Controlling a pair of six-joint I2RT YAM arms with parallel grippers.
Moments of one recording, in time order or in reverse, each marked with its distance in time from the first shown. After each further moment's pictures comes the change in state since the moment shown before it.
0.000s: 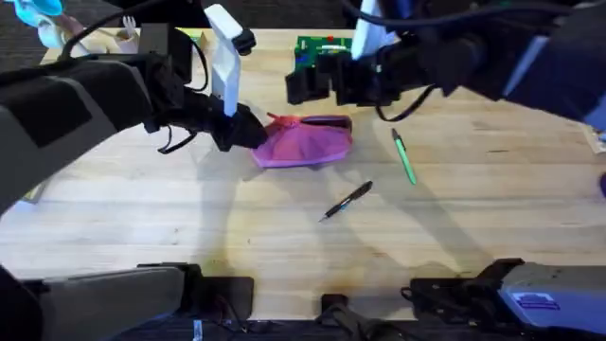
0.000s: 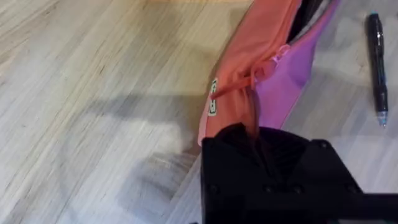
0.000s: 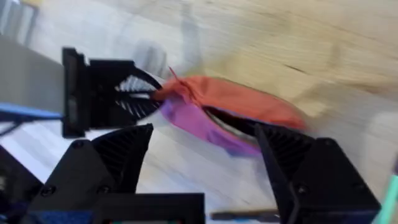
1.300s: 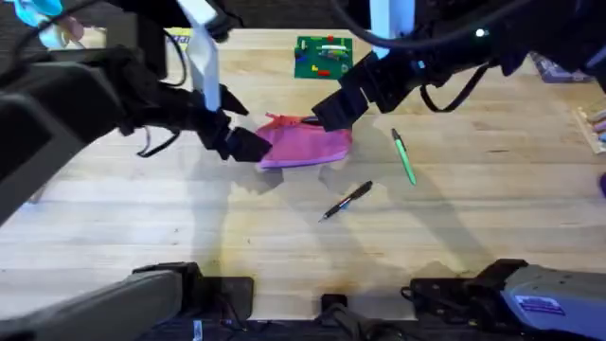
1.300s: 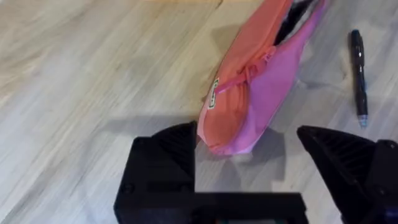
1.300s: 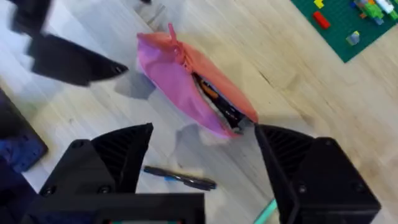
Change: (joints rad) left arm 0.071 -0.111 0.008 -0.077 0.049 0.001; right arm -0.027 -0.074 0.133 -0.288 0.001 -0.597
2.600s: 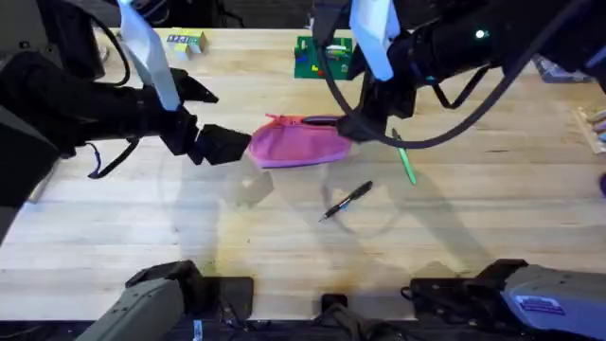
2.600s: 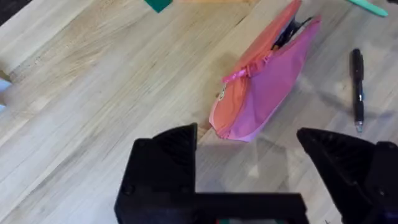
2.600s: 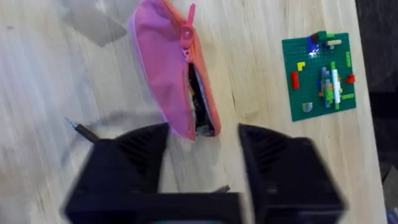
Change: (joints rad) left arm 0.140 -0.258 0.009 -0.128 0.015 0.000; right arm 0.000 0.000 0.000 -0.017 0.000 -0.634
